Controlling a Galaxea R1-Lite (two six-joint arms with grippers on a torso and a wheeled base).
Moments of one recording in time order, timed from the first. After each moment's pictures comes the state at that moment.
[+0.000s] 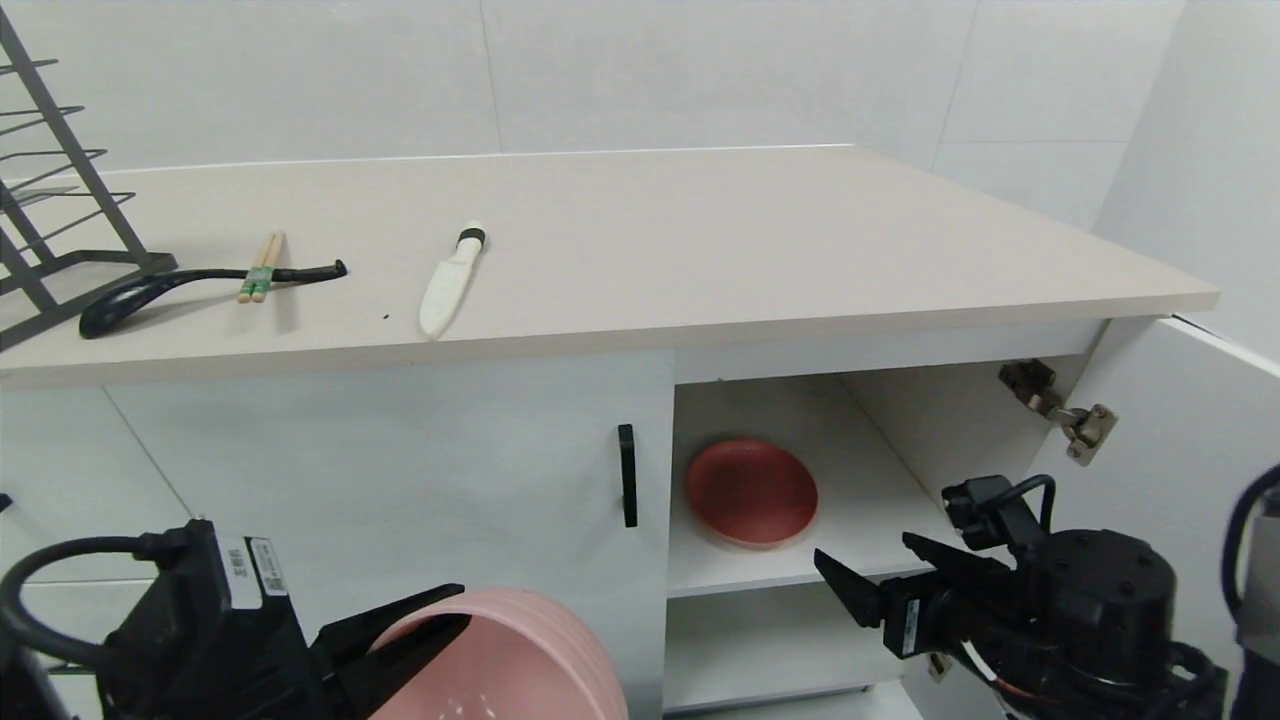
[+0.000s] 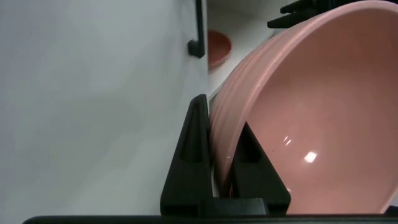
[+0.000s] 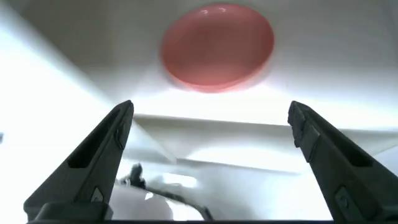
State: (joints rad) left arm -0.74 1.27 -0.05 -1.04 -0.07 0.11; right arm 0.60 2.01 -0.04 -1.57 -0.20 0.25
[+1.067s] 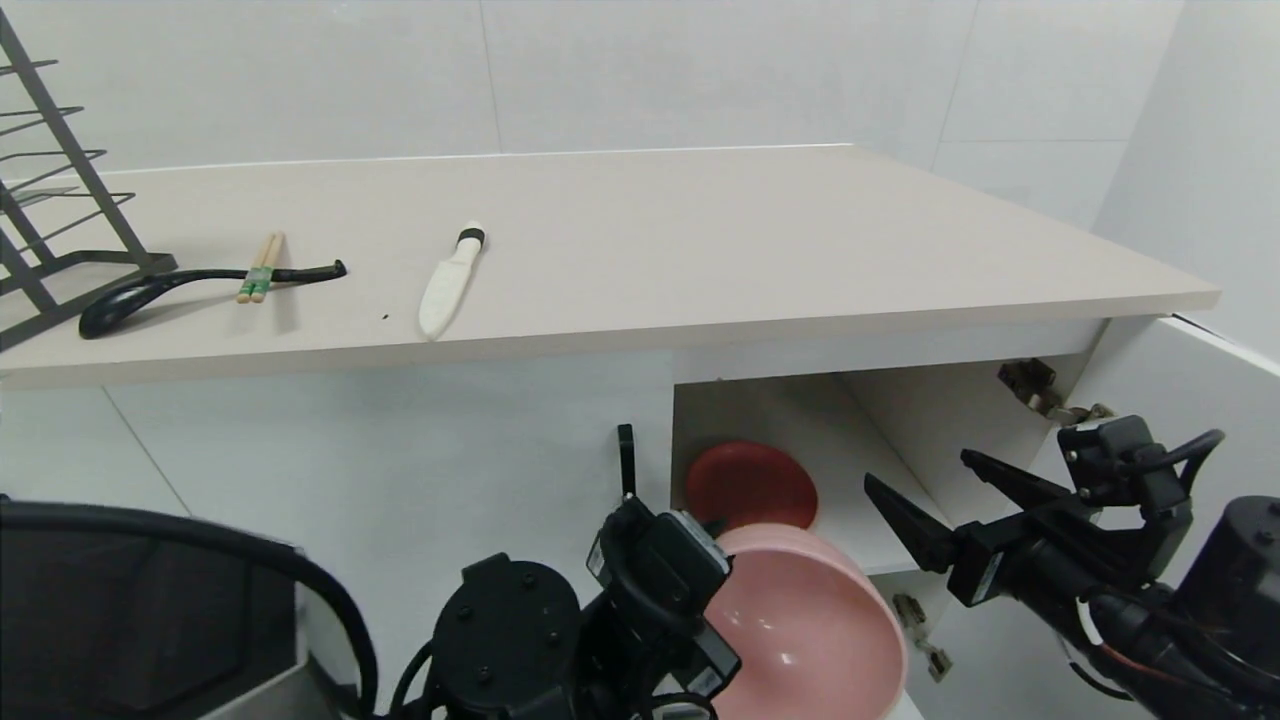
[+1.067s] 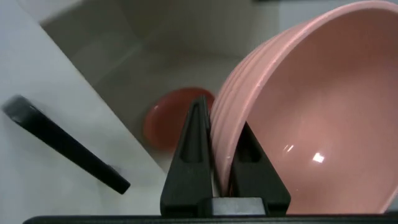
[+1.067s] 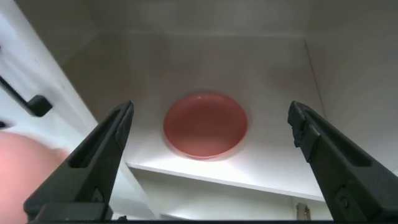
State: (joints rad) left arm -1.03 2.08 -0.47 -1.56 0.27 0.29; right arm 0.56 1.74 -0.04 -1.57 -0.20 0.10
